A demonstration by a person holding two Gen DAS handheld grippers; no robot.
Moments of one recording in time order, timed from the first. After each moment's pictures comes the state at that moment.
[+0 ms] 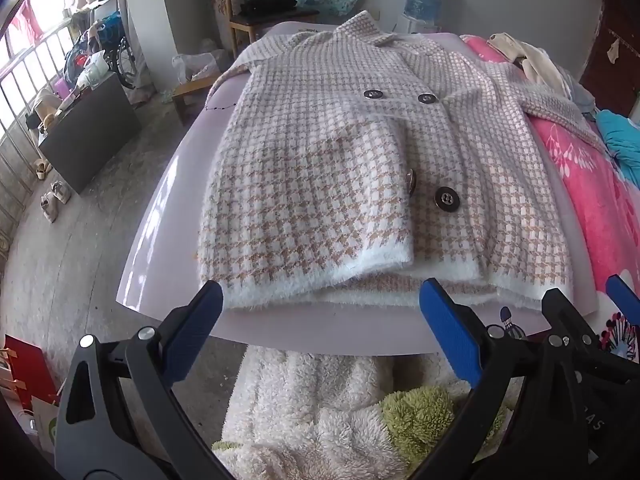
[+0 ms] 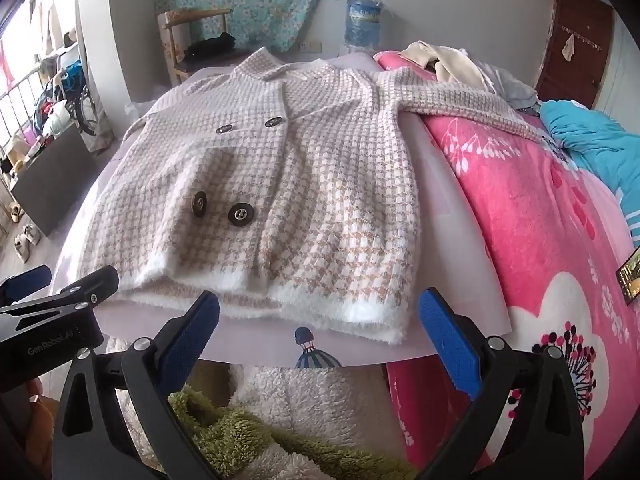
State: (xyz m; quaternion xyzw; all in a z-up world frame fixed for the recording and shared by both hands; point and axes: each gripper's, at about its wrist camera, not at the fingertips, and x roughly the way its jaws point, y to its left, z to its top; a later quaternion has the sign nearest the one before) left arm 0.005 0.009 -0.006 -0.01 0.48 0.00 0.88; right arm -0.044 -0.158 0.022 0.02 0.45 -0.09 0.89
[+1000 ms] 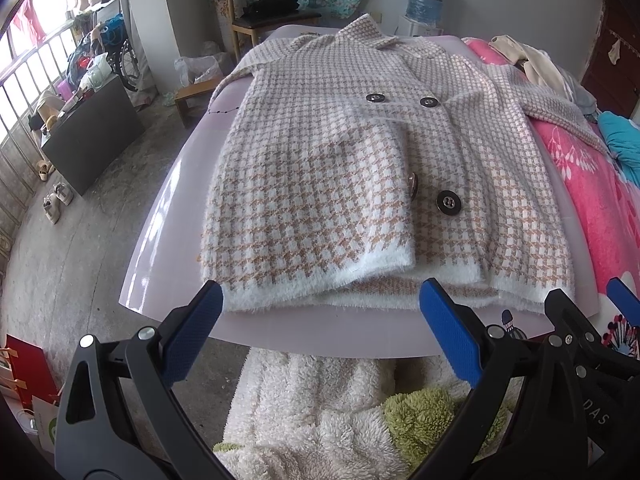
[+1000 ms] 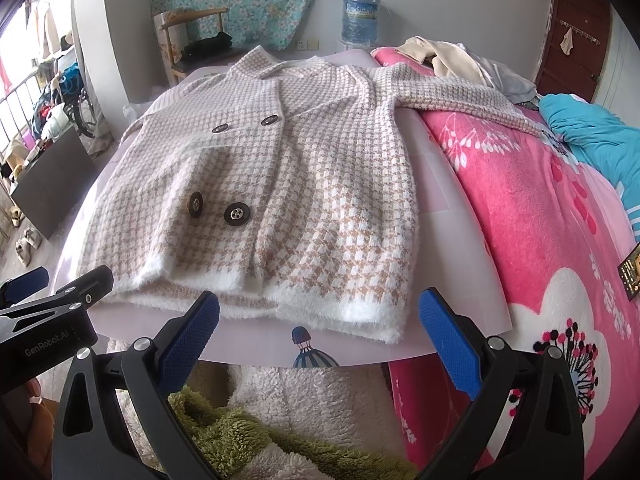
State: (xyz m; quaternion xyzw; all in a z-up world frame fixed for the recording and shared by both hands) left arm 0.003 0.008 -0.003 0.00 0.48 0.01 0.88; right arm -0.044 -0.161 0.020 0.03 0.46 -0.09 0.88
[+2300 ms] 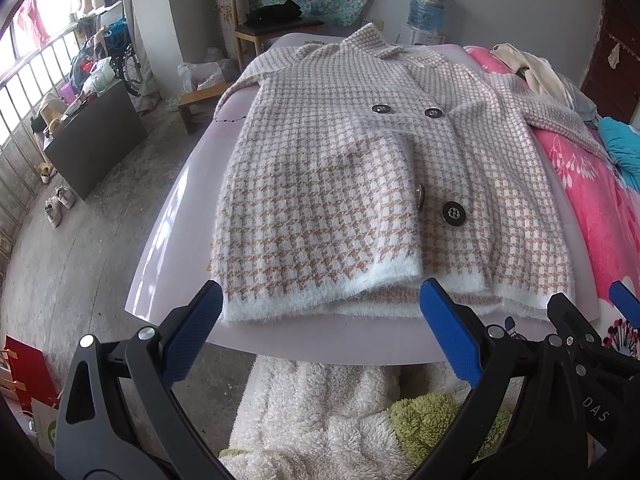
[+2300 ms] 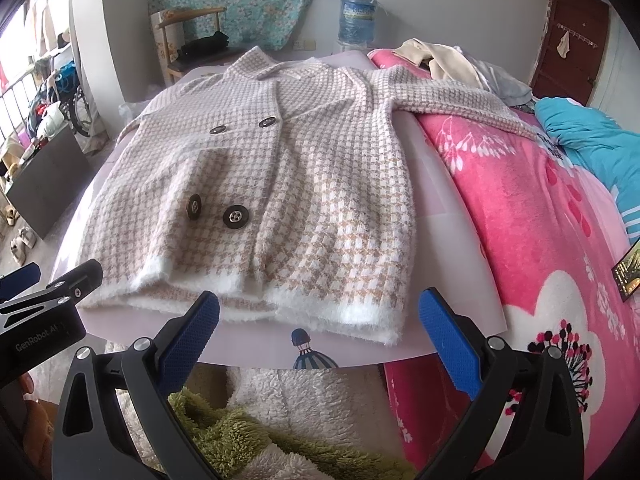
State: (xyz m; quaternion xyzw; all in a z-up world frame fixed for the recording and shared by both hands) left arm 0.004 0.016 0.002 -0.01 0.47 0.01 0.89; right arm -0.041 -0.157 0.025 0.02 0.46 -0.10 0.88
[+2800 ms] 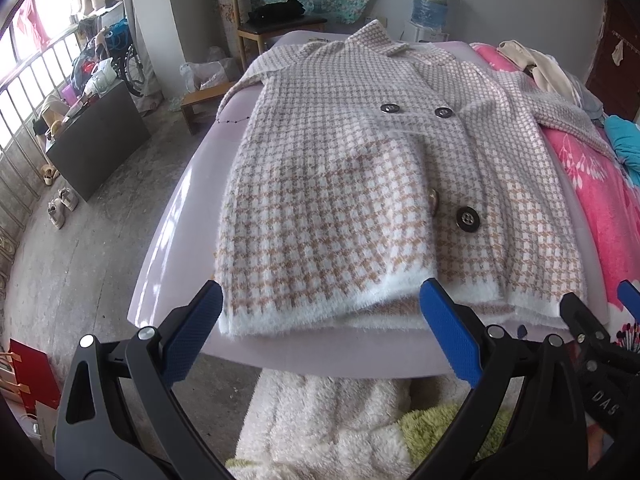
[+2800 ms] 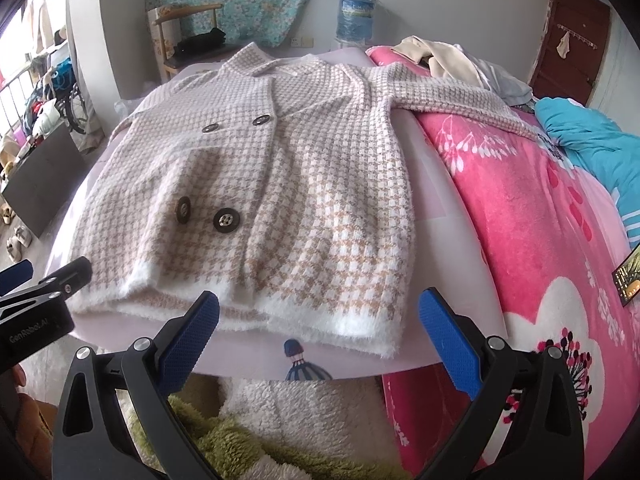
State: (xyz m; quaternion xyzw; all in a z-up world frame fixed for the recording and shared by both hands) left arm 0.021 0.022 -0.004 0.00 0.47 0.02 0.88; right arm -0.028 -0.165 0.020 0.02 0.46 -0.10 0.88
